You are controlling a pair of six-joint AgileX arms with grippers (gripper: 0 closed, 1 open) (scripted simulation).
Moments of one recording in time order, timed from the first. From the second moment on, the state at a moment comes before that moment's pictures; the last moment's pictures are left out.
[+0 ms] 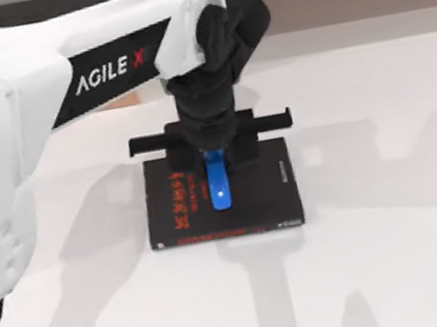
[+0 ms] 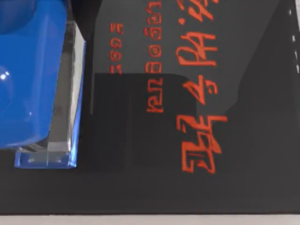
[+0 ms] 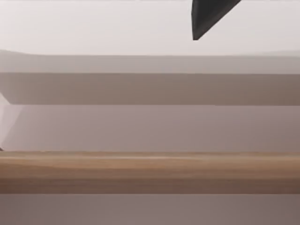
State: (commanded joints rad) left arm -0.66 2.26 1.81 -1.03 -0.07 -0.63; right arm 0.00 0.00 0.00 0.00 0.00 0.00
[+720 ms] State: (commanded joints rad) left arm -0.66 2.26 1.81 -1.03 -0.07 -0.63; right arm 0.00 0.00 0.00 0.00 0.00 0.00
